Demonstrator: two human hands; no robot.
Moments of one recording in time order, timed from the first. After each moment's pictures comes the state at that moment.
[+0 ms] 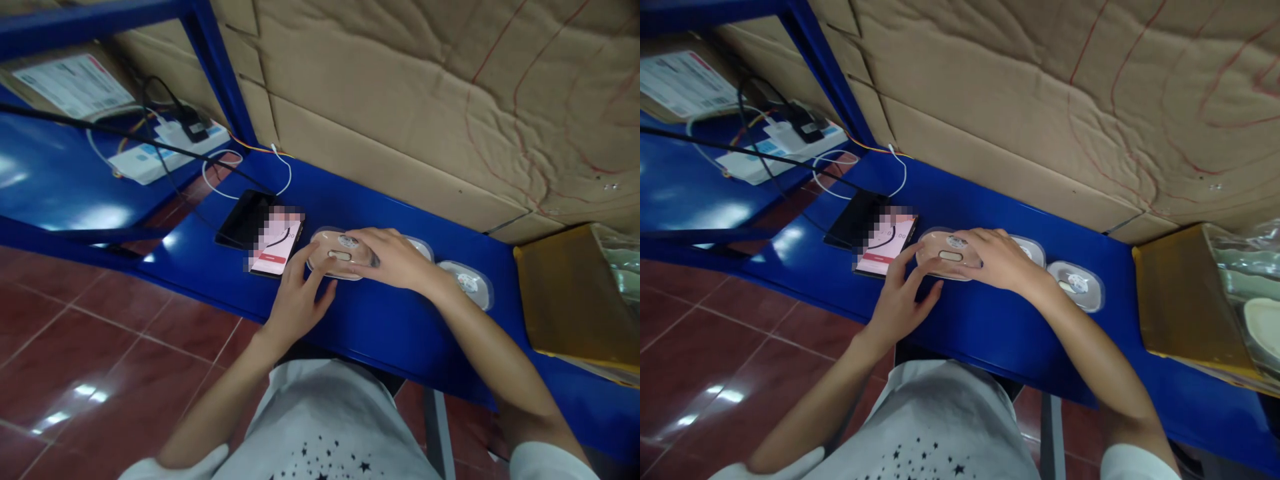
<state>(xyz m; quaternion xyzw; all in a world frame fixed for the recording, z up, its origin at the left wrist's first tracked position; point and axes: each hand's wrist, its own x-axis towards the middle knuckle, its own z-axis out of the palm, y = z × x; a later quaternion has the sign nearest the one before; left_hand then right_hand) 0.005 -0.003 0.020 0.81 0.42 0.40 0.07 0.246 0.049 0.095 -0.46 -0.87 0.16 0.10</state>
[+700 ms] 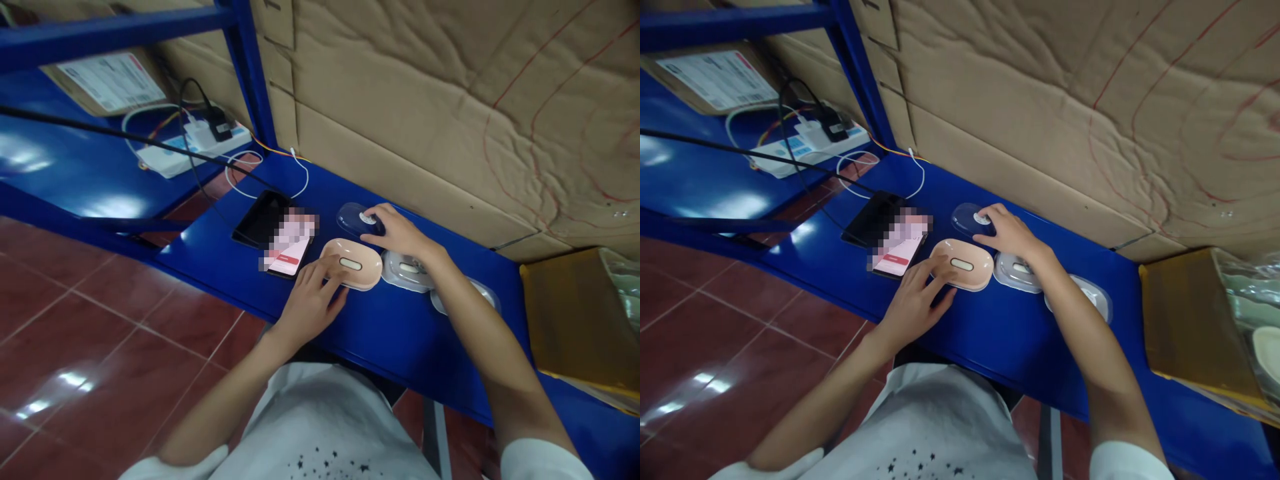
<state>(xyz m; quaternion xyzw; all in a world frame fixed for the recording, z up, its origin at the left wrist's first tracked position) 0.003 -0.006 0.020 0.83 0.43 0.35 0.08 0.259 0.134 0.075 -0.50 -0.84 0.18 0.11</state>
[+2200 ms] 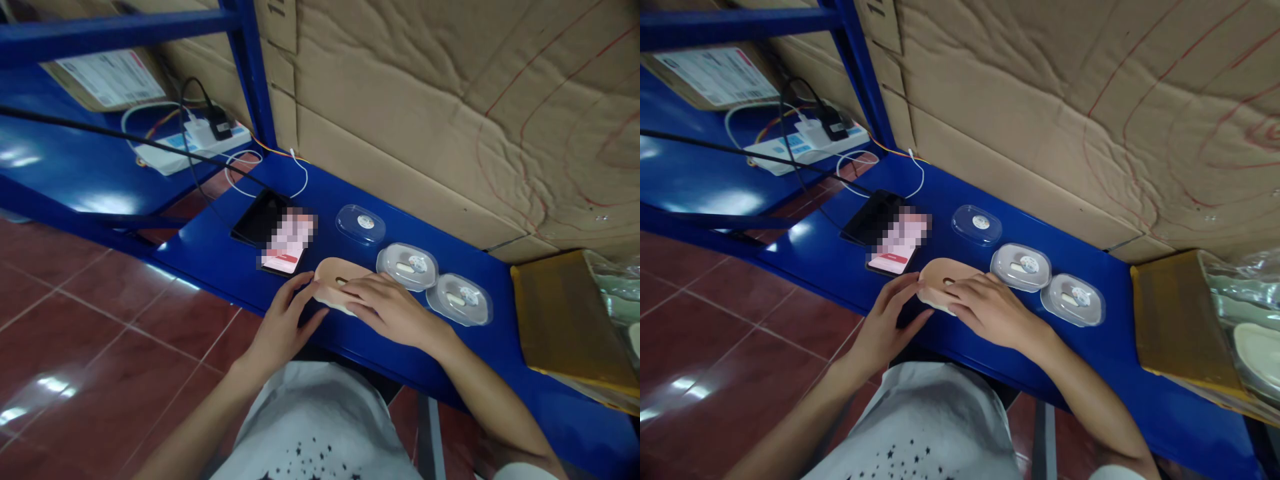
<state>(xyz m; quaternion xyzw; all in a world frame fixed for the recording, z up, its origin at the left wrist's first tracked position) -0.034 -0.045 0.003 0.78 0.45 0.41 0.16 0.217 -0.015 0.100 -0.39 -0.89 0.21 0.13</state>
